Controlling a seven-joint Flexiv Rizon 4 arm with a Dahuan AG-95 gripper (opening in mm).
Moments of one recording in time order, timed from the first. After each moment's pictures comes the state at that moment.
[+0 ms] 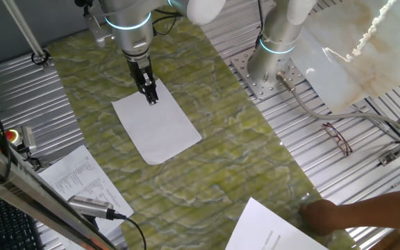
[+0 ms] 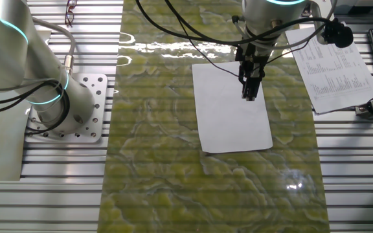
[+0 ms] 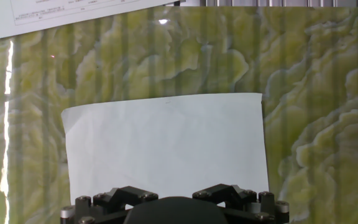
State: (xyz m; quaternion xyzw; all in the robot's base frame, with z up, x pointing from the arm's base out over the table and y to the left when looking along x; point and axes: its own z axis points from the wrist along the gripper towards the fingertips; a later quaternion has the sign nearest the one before) arm 0.500 0.000 0.170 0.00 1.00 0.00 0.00
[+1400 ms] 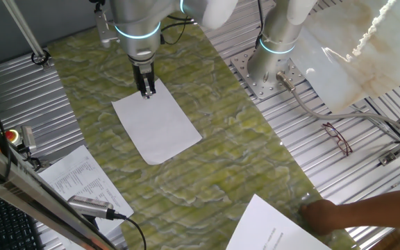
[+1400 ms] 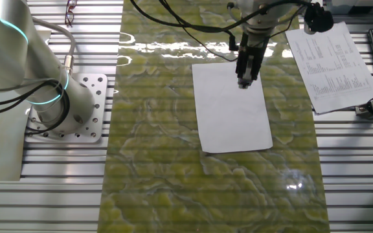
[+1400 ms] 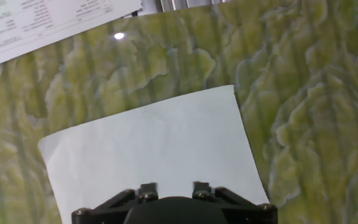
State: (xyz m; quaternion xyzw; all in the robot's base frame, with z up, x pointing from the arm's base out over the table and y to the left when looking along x) arm 0.499 0.000 0.170 0.09 1.00 -0.04 0.02
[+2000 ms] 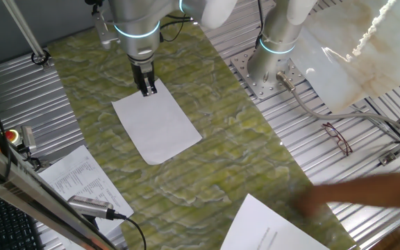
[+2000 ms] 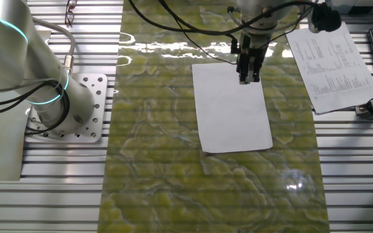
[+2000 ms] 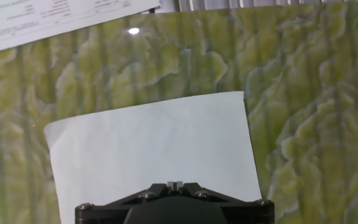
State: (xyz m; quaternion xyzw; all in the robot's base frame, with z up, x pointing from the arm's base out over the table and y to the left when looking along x) arm 0.500 0.000 0.170 0.03 1.00 -0.04 0.02
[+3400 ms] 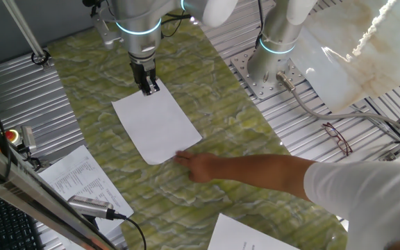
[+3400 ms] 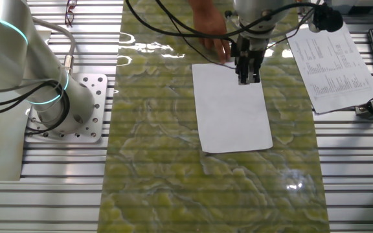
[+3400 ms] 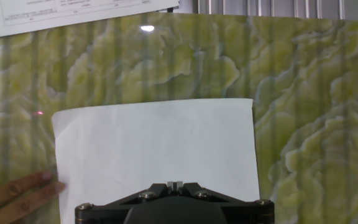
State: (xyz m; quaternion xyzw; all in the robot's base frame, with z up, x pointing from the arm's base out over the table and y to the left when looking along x) arm 0.499 0.001 0.171 -0.01 1.00 -0.03 0.01
